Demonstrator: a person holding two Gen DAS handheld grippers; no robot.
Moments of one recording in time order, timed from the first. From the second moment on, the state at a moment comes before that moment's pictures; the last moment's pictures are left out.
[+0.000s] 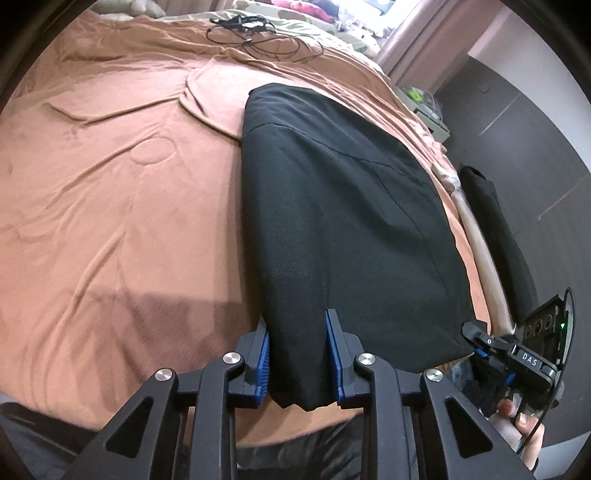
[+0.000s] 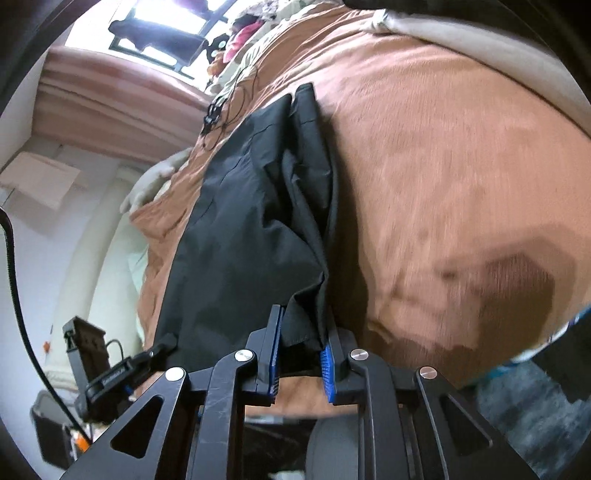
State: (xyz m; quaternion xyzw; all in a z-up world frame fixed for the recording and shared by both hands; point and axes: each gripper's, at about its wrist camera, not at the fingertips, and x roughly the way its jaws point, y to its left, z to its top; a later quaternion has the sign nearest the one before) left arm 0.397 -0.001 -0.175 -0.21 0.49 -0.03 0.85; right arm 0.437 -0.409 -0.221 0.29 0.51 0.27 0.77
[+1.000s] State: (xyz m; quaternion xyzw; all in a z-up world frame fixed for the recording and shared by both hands) left arm 0.439 0.060 -0.187 -0.24 0.50 -0.03 0.83; right arm 0.505 -0.408 -0.214 0.24 0.54 0.26 0.76
